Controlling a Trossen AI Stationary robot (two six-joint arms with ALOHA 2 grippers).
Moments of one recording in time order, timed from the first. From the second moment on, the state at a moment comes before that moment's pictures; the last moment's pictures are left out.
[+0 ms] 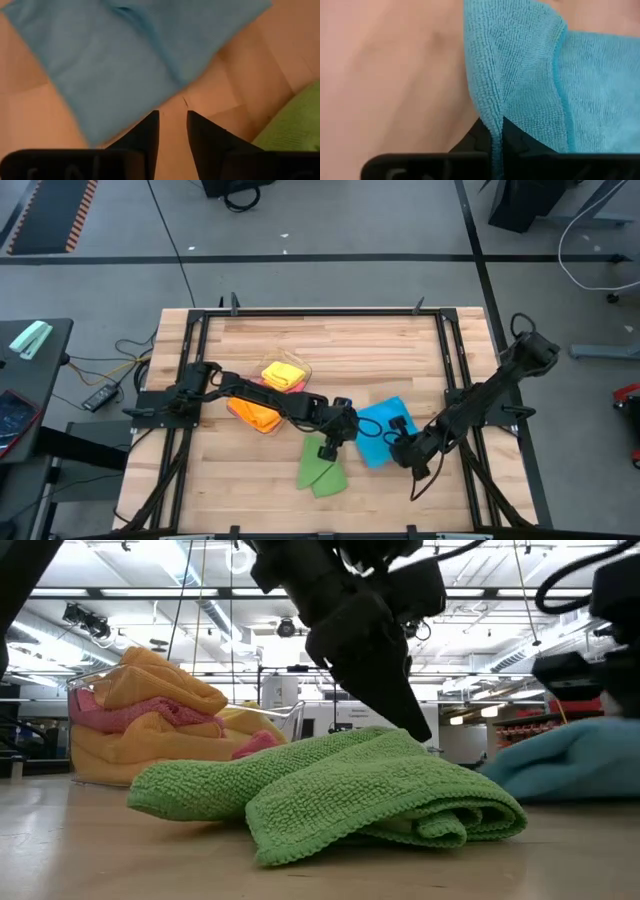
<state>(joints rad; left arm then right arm) -0.17 2.14 1.56 -0.35 -0.01 0.17 0.66 1.41 0.56 -0.25 0.26 0.20</state>
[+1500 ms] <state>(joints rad) -0.22 2.29 1.56 -0.07 -0.14 0.19 0.39 1.33 0.61 -0.38 -0.22 0.29</state>
